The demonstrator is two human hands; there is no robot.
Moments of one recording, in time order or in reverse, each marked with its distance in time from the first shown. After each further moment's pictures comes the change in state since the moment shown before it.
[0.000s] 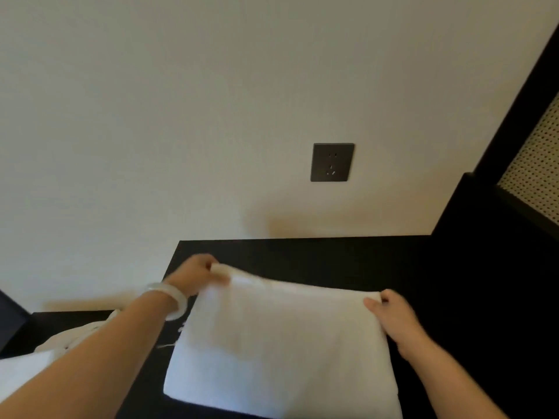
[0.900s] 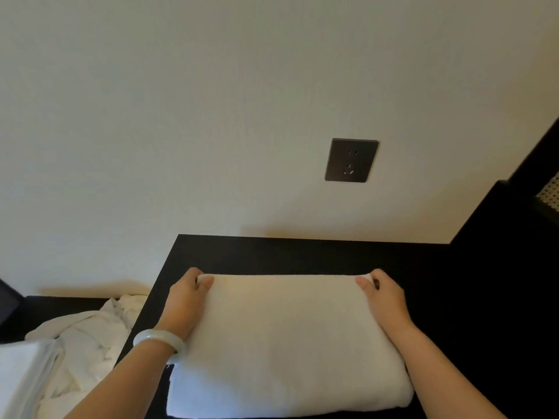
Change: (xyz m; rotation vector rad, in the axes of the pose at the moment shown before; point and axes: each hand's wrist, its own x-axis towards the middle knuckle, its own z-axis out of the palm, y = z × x) left_hand 0.007 -0.056 0.037 -0.033 0.373 -0.004; right_hand 0.048 -0.032 0.031 -0.102 0.011 -0.253
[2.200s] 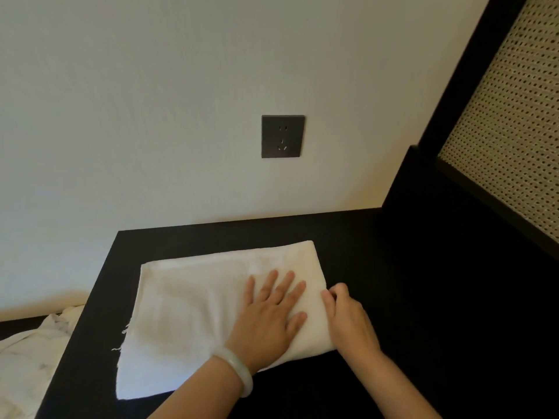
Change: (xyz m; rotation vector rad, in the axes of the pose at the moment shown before) left_hand -0.120 0.081 0.137 0.733 -0.458 0.807; right_hand -0.102 0.032 -0.017 -0.370 -0.082 0.182
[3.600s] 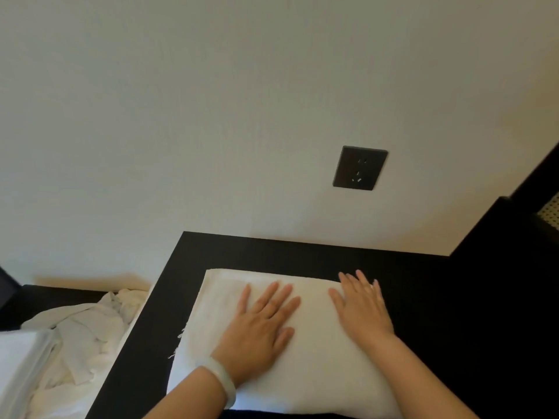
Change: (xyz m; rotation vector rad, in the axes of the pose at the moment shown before) left_hand -0.034 -0.090 -0.023 0.048 0.051 -0.112; right_hand 0.081 -0.072 0.021 -0.472 -0.011 -0.379
